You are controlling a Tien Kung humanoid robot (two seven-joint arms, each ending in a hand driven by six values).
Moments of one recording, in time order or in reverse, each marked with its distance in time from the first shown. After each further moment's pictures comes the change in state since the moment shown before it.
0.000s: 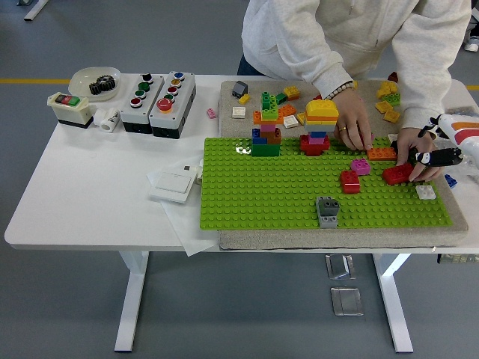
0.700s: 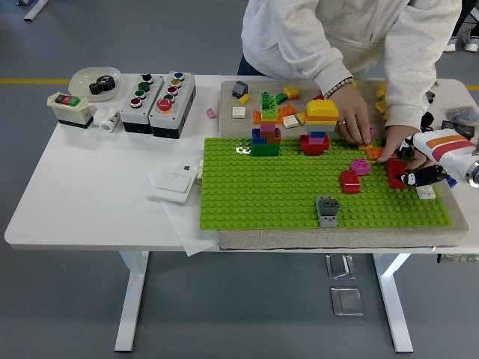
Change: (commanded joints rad) left arm -0.006 0.001 -0.010 0.000 0.000 0.002 0.000; right arm 0.016 -0.023 -0.094 0.069 -0.106 0.084 0.029
